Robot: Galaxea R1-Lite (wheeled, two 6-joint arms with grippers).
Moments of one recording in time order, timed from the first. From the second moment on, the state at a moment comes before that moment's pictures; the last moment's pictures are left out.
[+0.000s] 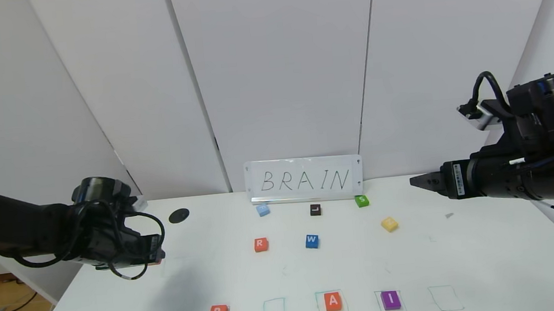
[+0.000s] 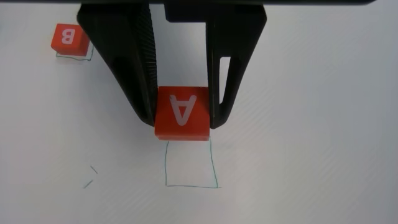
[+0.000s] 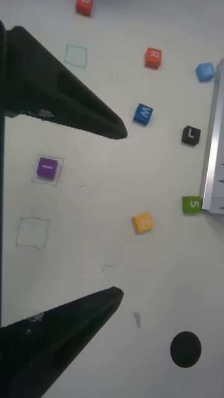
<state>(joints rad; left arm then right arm) 0.06 1.97 -1.04 0.07 -0.01 -0.01 0.33 1.62 -1.04 0.01 -0.07 0.21</state>
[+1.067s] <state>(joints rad) 0.06 2.20 -1.14 0.06 0.00 -0.01 0.33 1.63 -1.04 0.00 -0.07 0.21</state>
